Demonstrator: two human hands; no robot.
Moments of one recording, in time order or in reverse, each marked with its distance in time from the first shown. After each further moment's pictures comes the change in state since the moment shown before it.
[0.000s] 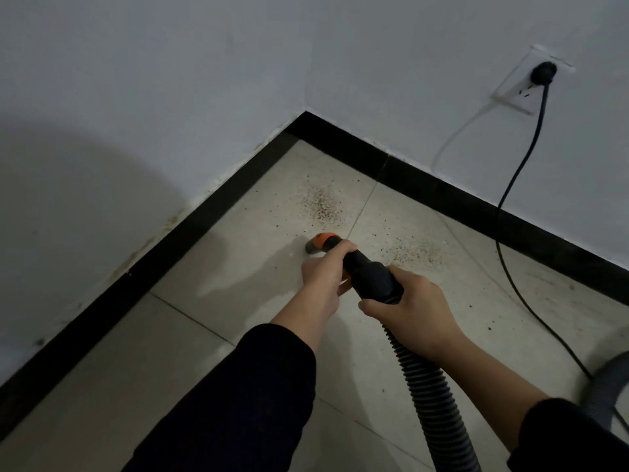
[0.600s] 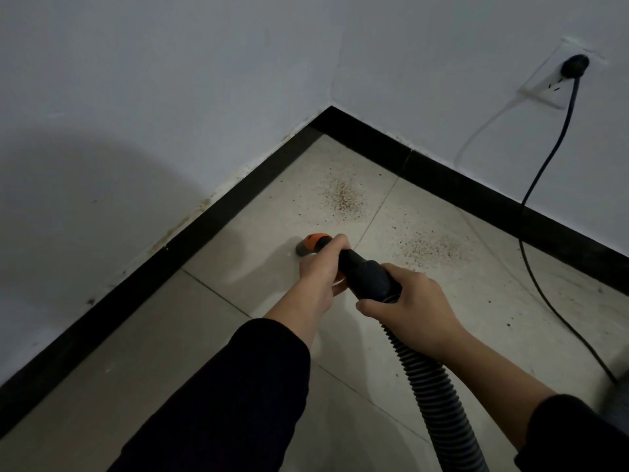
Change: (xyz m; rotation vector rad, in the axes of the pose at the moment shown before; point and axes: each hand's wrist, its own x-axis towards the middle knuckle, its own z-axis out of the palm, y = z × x) left_hand -0.015 -0.005 -0.043 0.046 0.027 0.015; right_hand -0.025 -0.016 0.014 0.025 -0.089 -0.101
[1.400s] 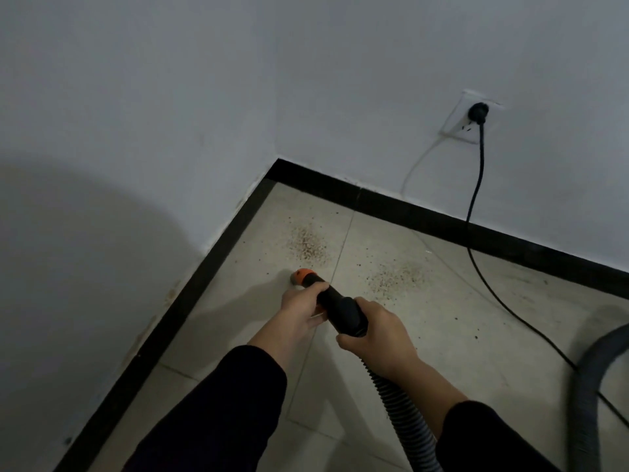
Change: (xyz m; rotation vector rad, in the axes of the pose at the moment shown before) left_hand 0.039 0.054 0.043 0.248 -0.033 -0.113; right_hand 0.048 0.004 -0.015 -0.001 0.046 0.180
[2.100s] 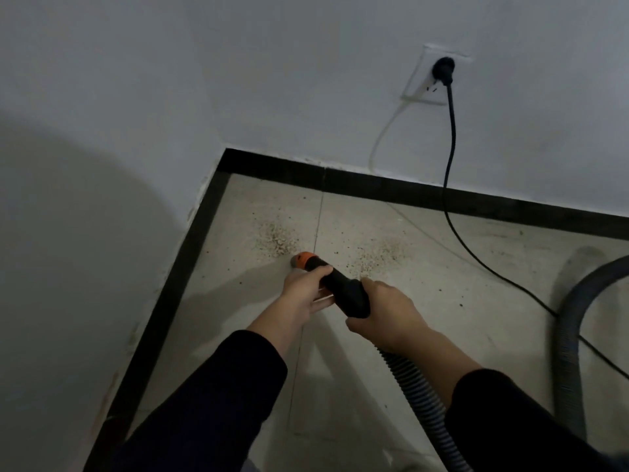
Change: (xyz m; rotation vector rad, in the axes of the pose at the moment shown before) left_hand 0.041 0.028 0.058 0.160 -0.131 -0.096; right_hand 0.048 0.017 -0.042 -0.184 -0.106 0.199
